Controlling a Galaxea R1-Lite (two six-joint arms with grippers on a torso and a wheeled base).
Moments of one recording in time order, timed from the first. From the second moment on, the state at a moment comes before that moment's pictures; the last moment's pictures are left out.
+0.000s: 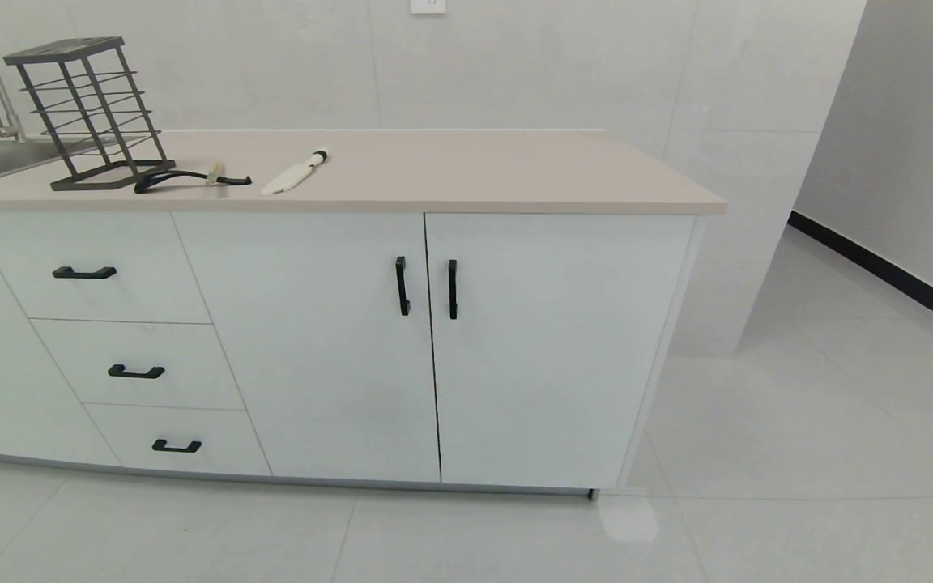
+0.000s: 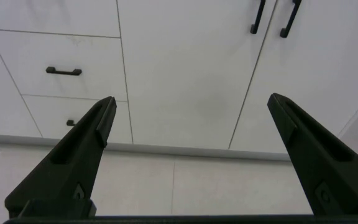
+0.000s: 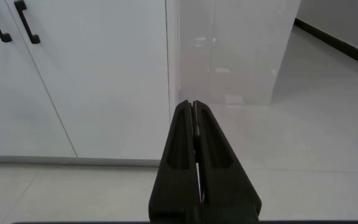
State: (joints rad) left arm 0.00 0.00 0.00 0.00 -0.02 -0.05; right arm 0.00 0.00 0.00 0.00 0.01 -0.01
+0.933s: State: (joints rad) left arm 0.00 0.00 0.00 0.00 -0.01 -0.06; right arm 0.00 0.00 0.00 0.00 0.01 -0.01
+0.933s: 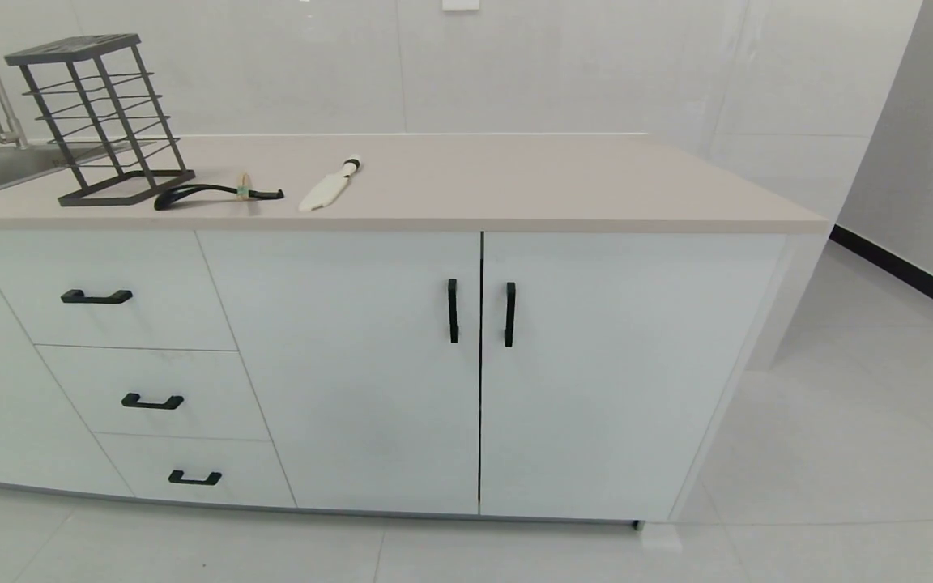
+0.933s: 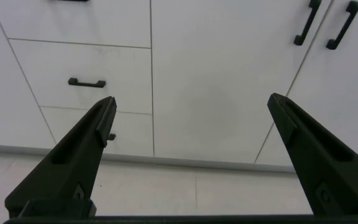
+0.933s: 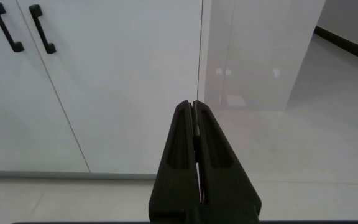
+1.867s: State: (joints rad) left arm 0.00 0.00 0.00 0.00 0.01 -0.06; right arm 0.00 0.00 0.00 0.00 0.01 -0.01
